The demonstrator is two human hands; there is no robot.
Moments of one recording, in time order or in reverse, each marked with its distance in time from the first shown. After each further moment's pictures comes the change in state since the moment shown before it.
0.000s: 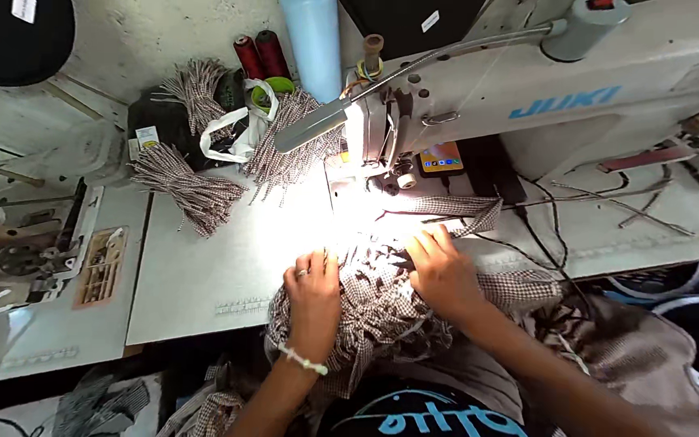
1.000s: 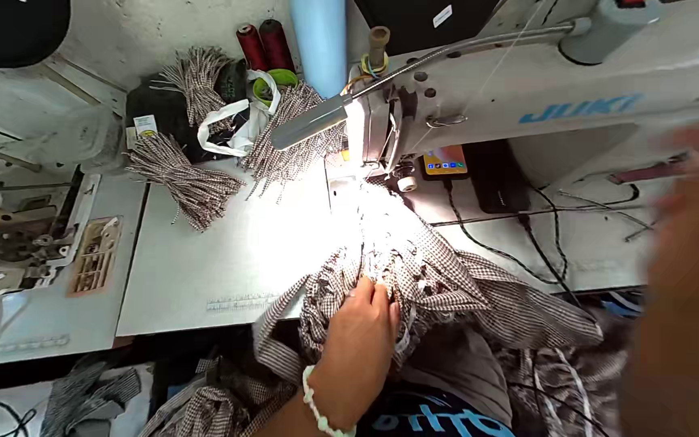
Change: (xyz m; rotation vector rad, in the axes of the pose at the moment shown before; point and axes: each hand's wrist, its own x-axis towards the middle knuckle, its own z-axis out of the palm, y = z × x) left_hand -0.004 0.067 -0.041 -0.346 -0.336 0.048; right_hand 0.019 0.101 -0.123 0.339 0.325 0.292
